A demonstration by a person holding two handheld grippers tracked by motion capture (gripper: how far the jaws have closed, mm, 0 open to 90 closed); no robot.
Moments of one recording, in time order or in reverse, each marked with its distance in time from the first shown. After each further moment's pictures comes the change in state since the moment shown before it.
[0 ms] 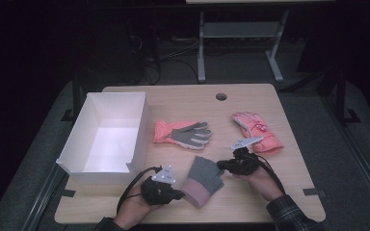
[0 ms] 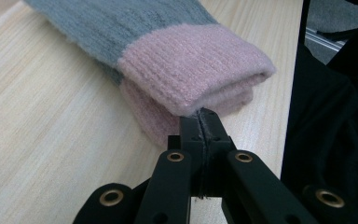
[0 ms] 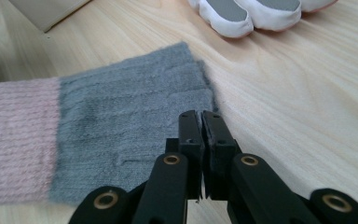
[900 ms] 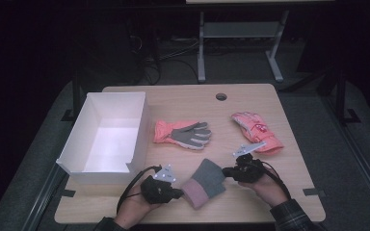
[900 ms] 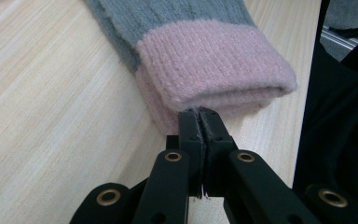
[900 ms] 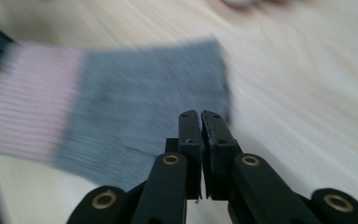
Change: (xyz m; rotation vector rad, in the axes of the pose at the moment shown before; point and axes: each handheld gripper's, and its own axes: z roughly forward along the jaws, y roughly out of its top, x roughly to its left) left arm 0.003 -0.001 0.002 0.031 0.023 -0.023; right arm 0.017 -0.013 -0.013 0.094 -0.077 -0.009
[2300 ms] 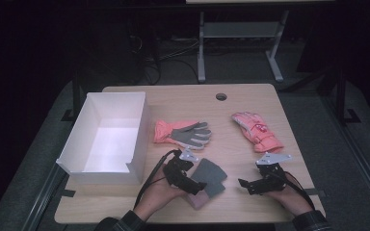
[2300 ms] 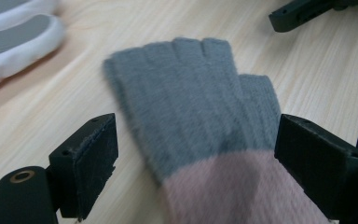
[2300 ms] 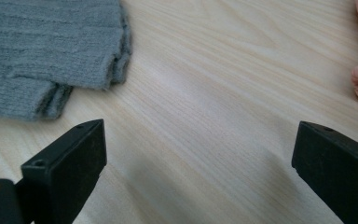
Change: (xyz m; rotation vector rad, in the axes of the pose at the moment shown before) left arm 0.004 0.070 0.036 0.023 0.111 -0.088; right arm -0.034 -0.057 -0.022 -0.126 -0.170 0.022
